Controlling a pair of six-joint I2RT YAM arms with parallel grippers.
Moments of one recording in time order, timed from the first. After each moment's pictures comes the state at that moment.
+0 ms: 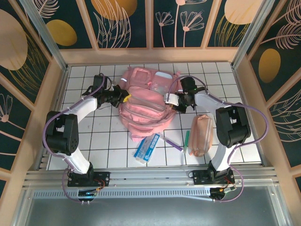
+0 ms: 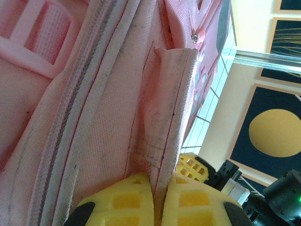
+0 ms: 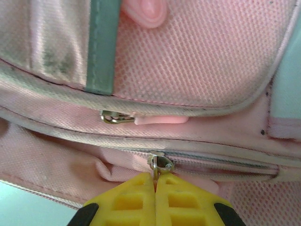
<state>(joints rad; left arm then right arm) -0.19 1.70 1.08 -0.17 0.69 -1.10 0.36 1.78 1.19 -0.54 -0.35 -1.11</state>
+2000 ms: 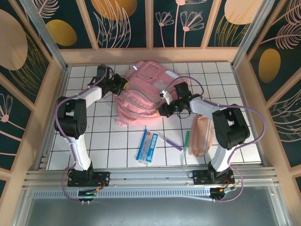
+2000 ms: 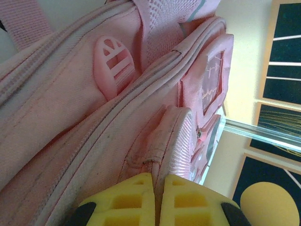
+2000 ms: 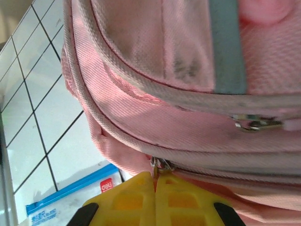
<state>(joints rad) -0.17 1.99 1.35 -0.04 0.51 -1.22 0.46 1.78 1.09 -0.31 -0.73 -0.10</state>
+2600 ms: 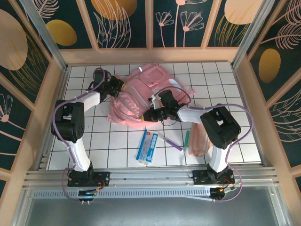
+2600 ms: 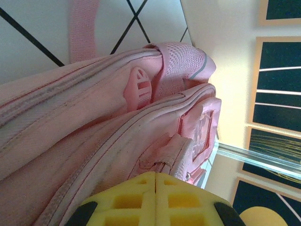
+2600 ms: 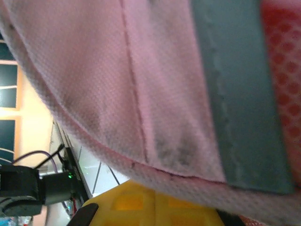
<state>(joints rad) -0.17 1.90 1.20 0.09 0.41 -1.29 0.64 1.83 1.00 0.07 -0.73 0.61</state>
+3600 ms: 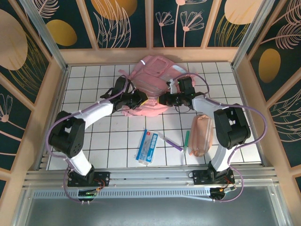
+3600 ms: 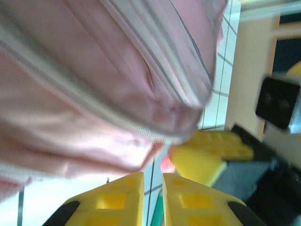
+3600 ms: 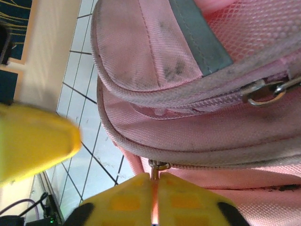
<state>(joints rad) -0.49 1.68 1.10 -0.11 0.47 -1.03 0.40 1.78 1.10 -0.10 -0.71 0.46</state>
